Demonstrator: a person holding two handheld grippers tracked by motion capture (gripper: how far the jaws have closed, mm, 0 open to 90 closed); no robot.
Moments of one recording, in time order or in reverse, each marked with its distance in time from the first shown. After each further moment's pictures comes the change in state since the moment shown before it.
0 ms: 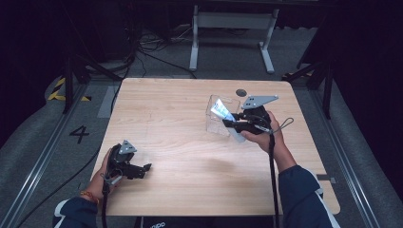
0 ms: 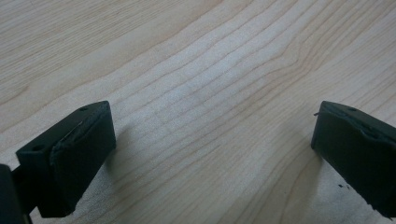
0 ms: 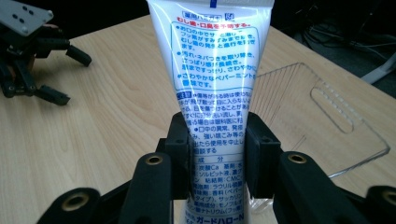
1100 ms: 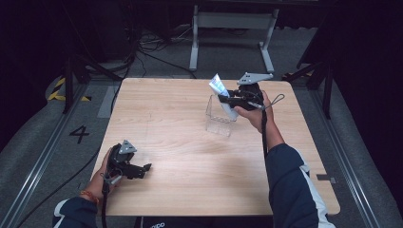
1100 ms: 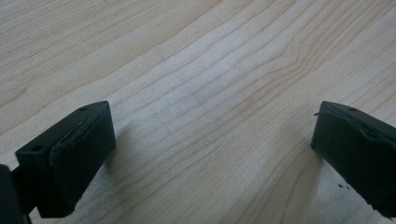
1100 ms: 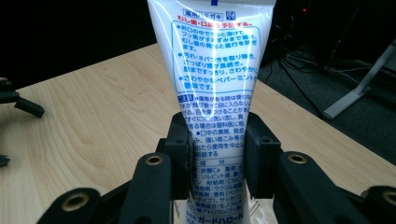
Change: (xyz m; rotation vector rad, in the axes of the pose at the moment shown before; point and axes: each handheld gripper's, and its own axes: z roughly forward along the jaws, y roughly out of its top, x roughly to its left) left arm 0.001 0.001 0.000 0.000 -0.005 0.015; right arm -0.048 0.035 0.032 -0.100 -0.060 0.022
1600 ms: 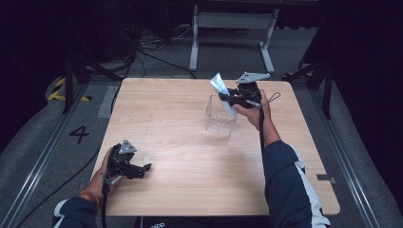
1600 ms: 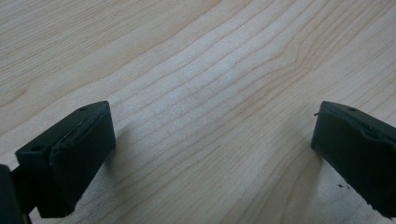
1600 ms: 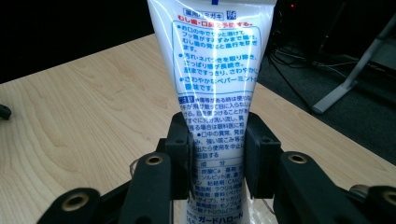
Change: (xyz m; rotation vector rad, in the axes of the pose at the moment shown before) left arm 0.000 0.000 0.000 -0.001 -0.004 0.004; right arm -0.016 -0.009 0.017 0.007 -0.040 0.013
